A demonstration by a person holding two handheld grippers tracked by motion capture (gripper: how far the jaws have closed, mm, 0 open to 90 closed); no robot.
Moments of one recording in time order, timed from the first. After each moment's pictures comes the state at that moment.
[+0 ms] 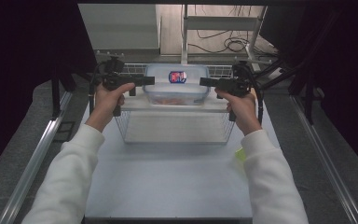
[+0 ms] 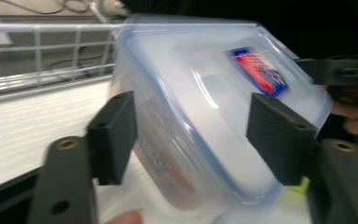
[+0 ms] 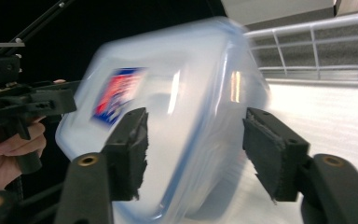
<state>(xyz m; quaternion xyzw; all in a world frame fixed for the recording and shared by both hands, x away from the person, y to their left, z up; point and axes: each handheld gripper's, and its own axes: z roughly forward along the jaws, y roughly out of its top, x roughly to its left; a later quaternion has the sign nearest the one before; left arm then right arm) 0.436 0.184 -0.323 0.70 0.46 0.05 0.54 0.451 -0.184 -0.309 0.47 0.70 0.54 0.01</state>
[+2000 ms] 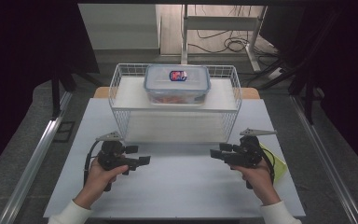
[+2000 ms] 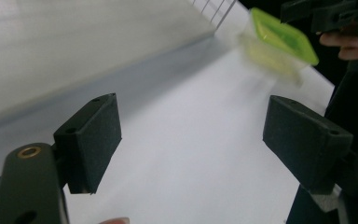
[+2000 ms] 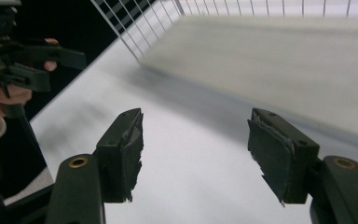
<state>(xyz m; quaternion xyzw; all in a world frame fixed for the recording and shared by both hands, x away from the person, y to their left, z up) 0.284 0.180 -0.464 0.76 0.43 0.00 0.48 0.324 -0.238 -0.438 0.41 0.77 0.48 0.00</state>
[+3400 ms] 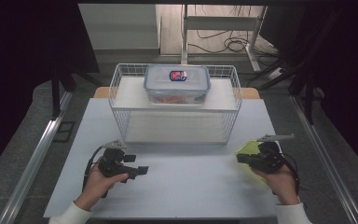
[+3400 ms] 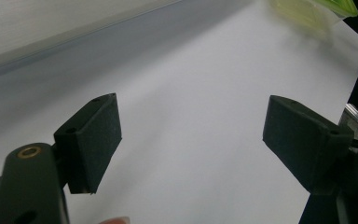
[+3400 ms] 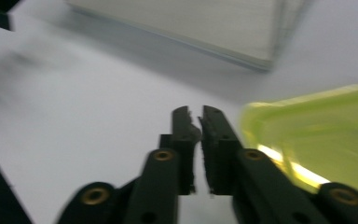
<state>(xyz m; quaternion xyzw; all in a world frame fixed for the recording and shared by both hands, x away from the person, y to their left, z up) 0.278 0.182 -0.485 0.80 0.43 -0.01 0.43 0.319 -0.299 -0.443 0.45 0.81 0.38 0.05</state>
